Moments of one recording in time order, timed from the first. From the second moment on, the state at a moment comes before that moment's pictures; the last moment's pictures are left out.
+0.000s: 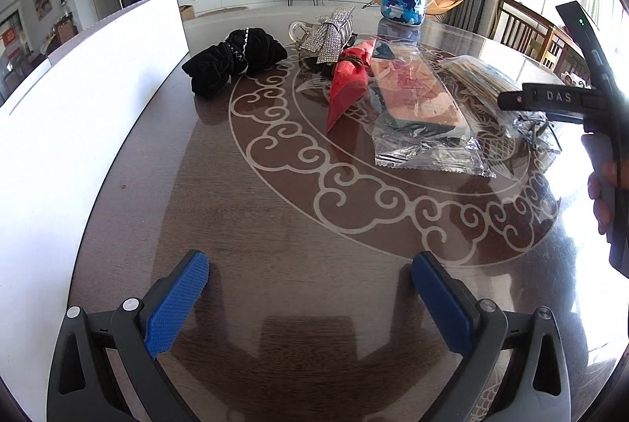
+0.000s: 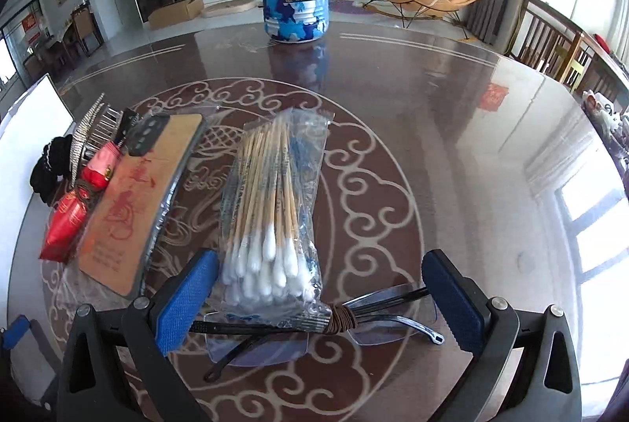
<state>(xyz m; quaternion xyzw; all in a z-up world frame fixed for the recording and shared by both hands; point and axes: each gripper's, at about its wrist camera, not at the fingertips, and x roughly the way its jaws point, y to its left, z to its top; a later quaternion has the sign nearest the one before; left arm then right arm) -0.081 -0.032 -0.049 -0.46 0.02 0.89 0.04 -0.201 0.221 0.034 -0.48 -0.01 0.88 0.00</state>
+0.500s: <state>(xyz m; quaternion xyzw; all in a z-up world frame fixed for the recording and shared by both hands) -0.082 -0.032 -0.049 -0.46 0.02 0.89 0.04 -0.110 0.250 0.048 -0.45 0.16 0.84 -0.25</state>
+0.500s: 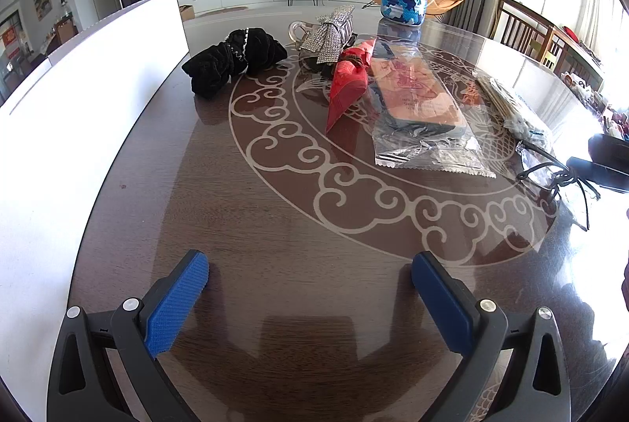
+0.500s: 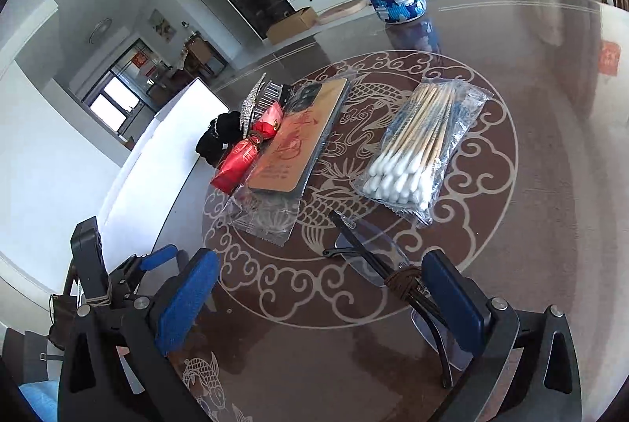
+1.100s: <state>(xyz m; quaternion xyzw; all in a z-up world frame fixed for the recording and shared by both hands) -0.081 -0.032 -0.049 -0.46 0.02 0.89 0.04 -0.092 0.230 0.039 -0.45 0.17 0.81 -0.33</state>
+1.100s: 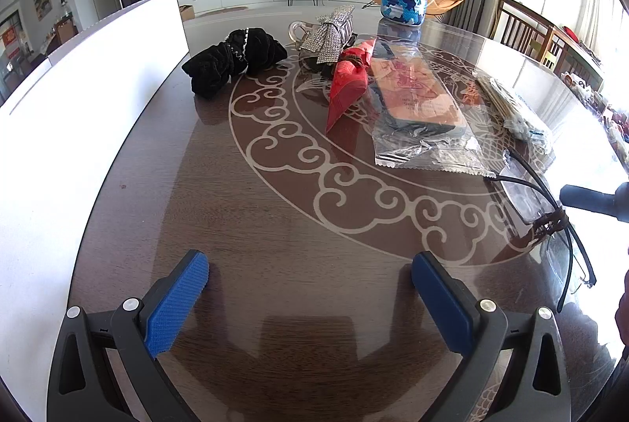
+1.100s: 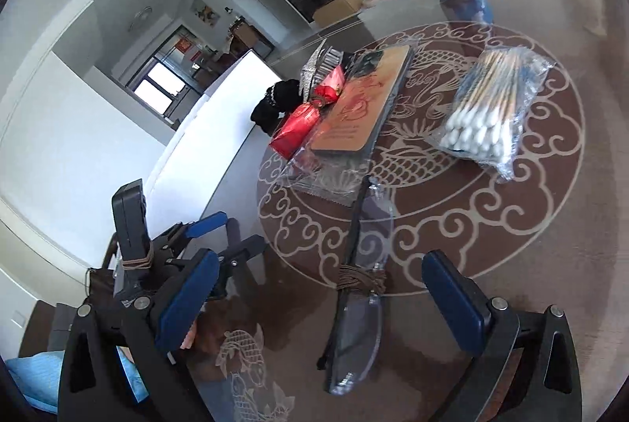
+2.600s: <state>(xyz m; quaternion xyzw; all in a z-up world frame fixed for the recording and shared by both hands) -0.107 0.127 -0.041 -0.51 0.00 0.85 0.11 -0.046 0.317 0.025 -0.46 -0.03 0.89 -0.05</state>
